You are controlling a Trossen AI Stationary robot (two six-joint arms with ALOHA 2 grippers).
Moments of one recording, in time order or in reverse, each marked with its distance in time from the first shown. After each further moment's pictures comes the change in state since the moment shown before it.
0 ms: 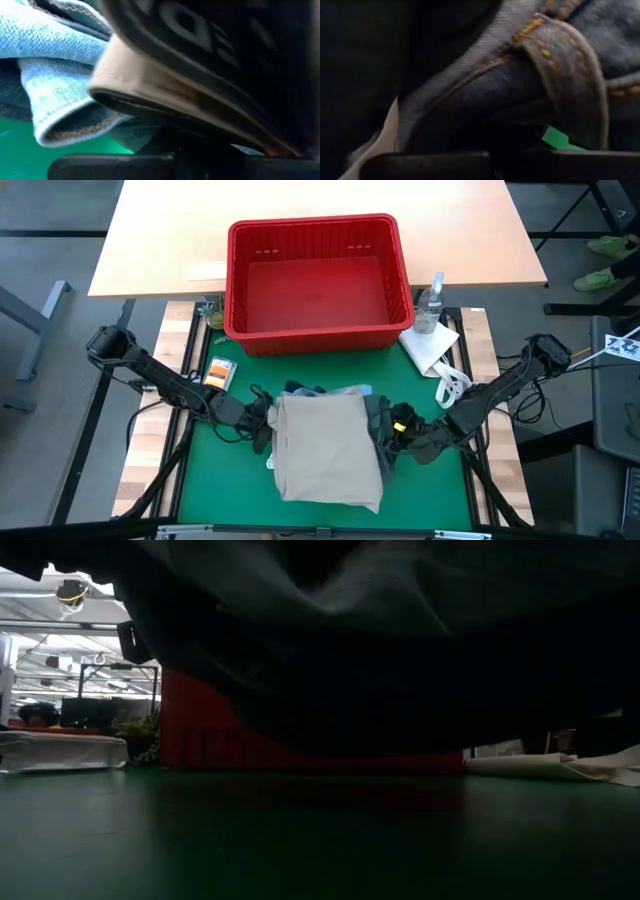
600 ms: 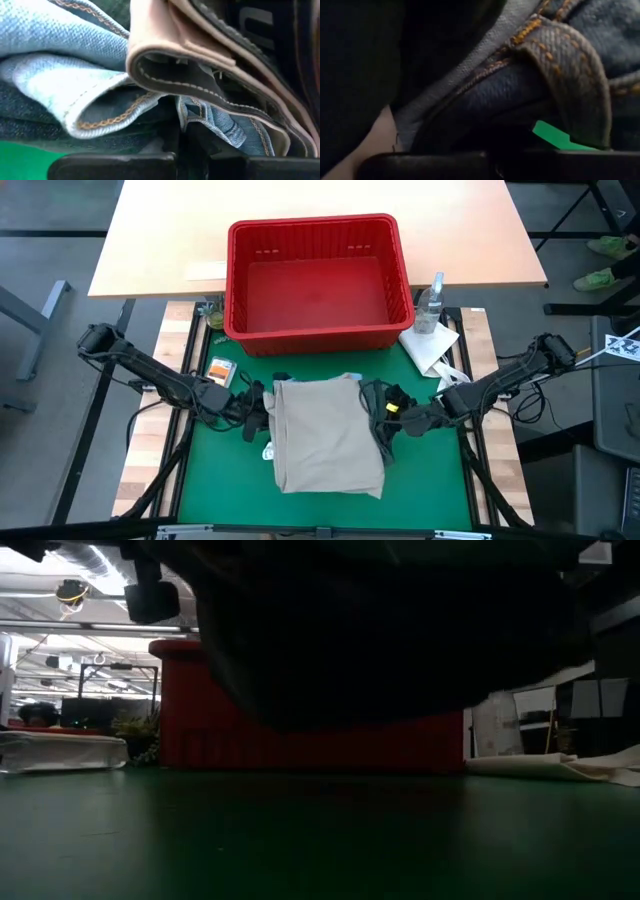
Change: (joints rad) left arm 0.031 -0.160 0.001 -0.009 0.004 -0.028; right arm -0.183 -0.053 0.037 0.000 -0.198 -0.089
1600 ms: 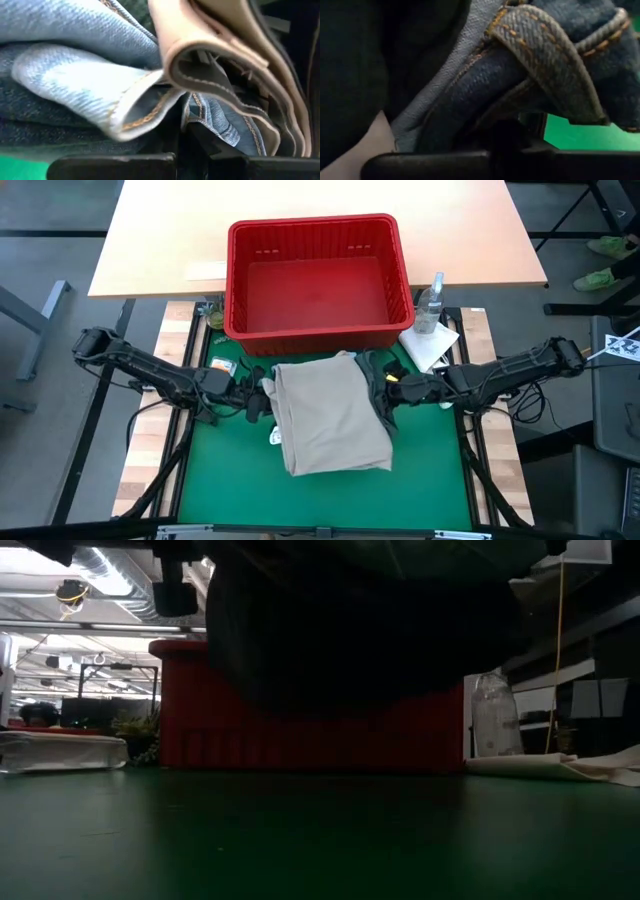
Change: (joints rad) left arm 0.136 -0.030 0.015 0.035 0.078 -0.071; right arm -0.223 -0.097 0.000 0.016 -0.161 -0.045
